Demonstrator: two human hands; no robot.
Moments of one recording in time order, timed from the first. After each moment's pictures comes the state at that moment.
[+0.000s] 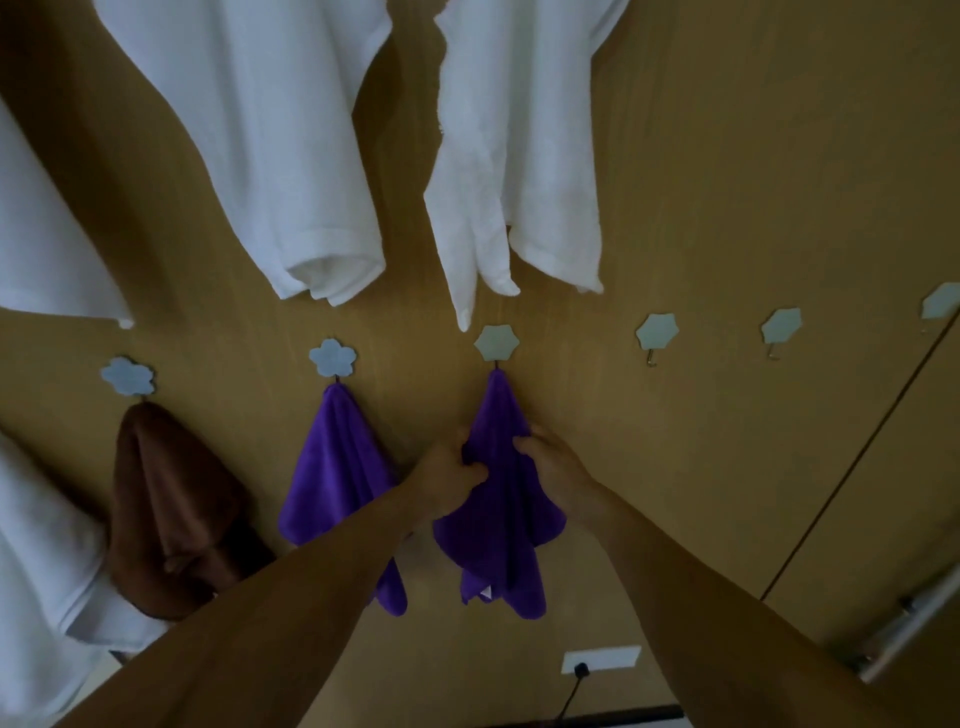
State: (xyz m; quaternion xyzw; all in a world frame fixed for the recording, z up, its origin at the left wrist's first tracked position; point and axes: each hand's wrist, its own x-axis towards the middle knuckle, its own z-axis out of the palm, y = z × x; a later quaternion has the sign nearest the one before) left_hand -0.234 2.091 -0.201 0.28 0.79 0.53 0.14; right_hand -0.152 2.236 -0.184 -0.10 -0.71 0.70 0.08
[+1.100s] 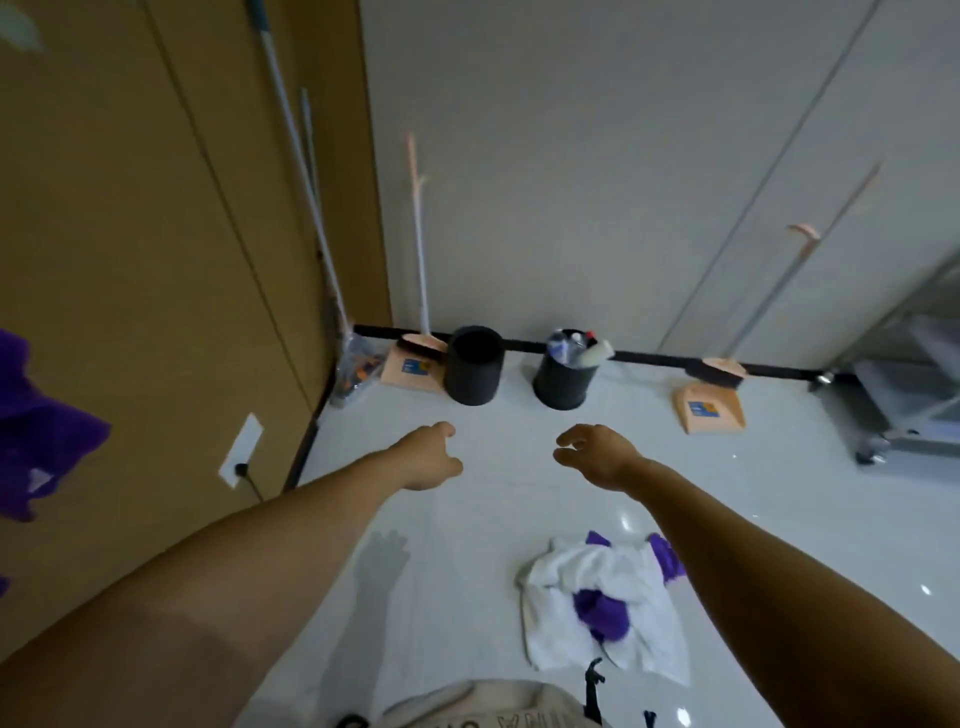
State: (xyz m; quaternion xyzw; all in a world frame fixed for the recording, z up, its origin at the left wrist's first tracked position) left_hand 0.137 2.036 -0.339 0.75 0.54 -0.07 0.37; right_hand 0.381 1.954 -0.320 -0.78 -0.53 0.32 0.06
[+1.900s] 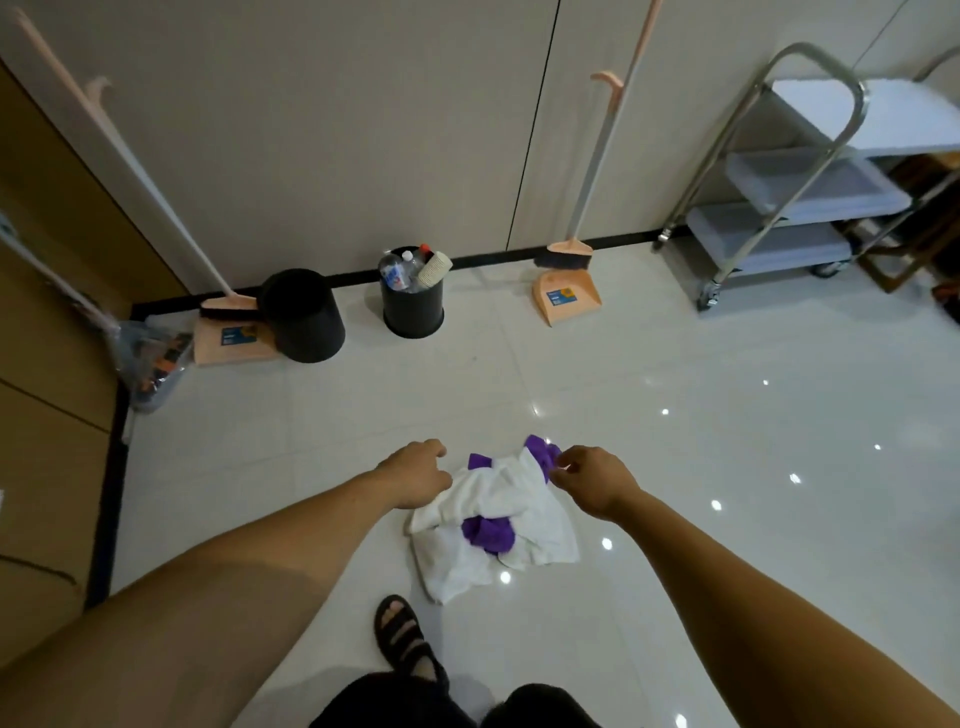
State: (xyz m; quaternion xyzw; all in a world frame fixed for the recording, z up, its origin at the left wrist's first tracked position) left_hand 0.429 1.969 -0.443 0.80 0.41 -0.22 0.38; right_hand 0.619 1.802 -0.411 -0.87 -0.32 0.36 0.07
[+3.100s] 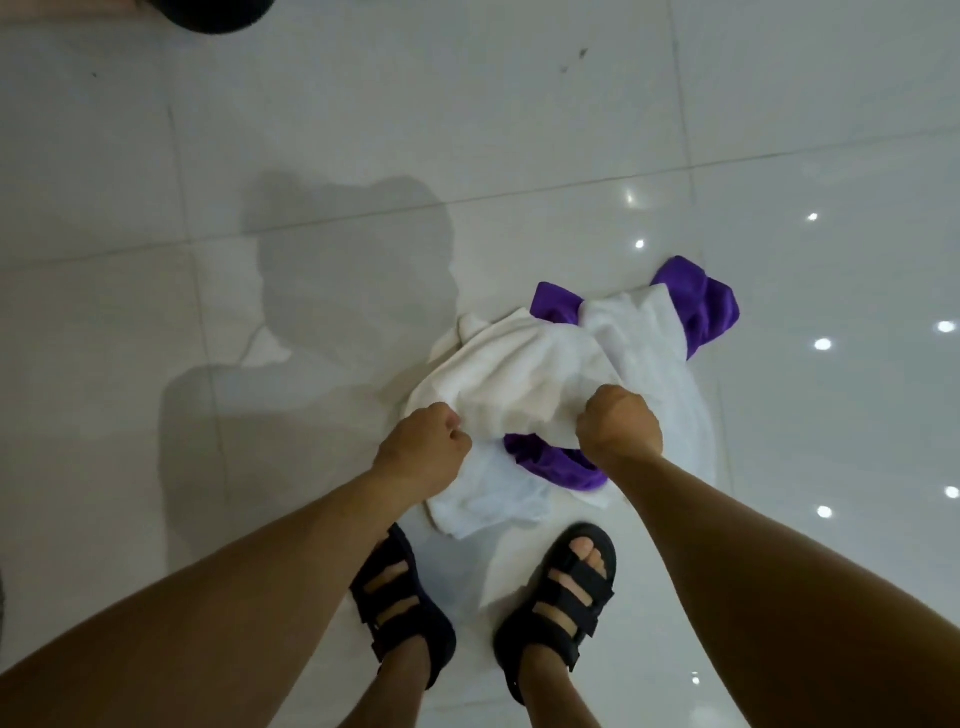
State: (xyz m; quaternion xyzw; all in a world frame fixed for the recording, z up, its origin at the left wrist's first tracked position) left_hand 0.474 1.991 -0.983 0.67 0.54 -0.26 0.44; right_hand 0.670 1.906 -0.993 -0.87 -0.24 0.41 -0.10
